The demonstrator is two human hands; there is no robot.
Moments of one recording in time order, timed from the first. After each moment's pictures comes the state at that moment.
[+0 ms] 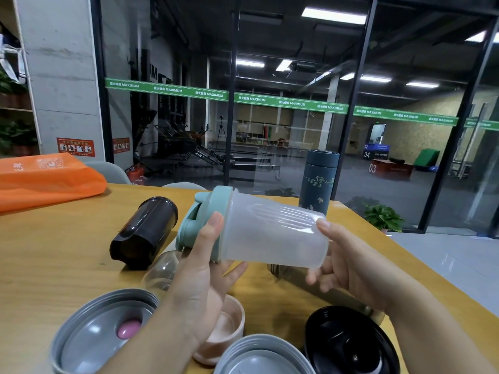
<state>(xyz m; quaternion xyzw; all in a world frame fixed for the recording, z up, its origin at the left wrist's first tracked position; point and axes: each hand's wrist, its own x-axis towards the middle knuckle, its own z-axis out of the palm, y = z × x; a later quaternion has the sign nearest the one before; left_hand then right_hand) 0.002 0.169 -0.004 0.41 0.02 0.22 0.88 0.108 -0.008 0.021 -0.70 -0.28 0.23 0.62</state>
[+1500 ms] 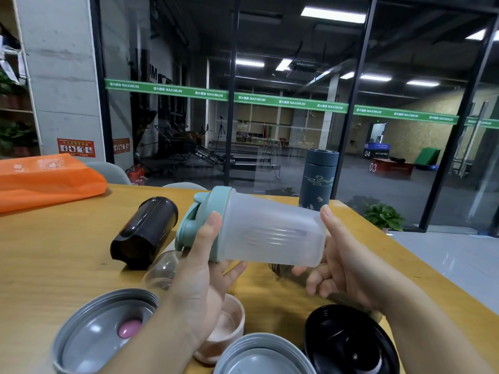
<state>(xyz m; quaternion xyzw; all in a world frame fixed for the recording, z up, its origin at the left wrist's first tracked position) 0.004 0.169 -0.006 0.41 0.03 0.23 0.88 0.108 -0.003 0.019 -0.73 -0.25 0.26 0.58</state>
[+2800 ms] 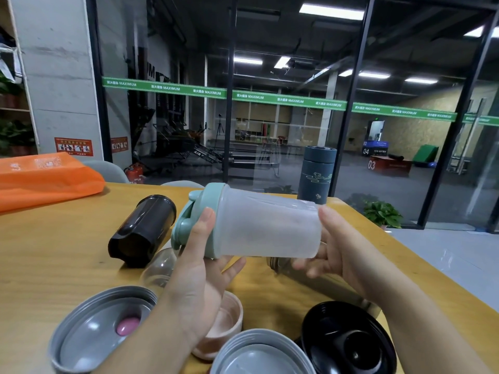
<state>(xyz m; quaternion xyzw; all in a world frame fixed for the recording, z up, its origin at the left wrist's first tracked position) 0.005 0.171 -0.008 0.40 0.02 0.23 0.89 0.105 -0.004 0.018 -0.70 -0.32 0.16 0.62</state>
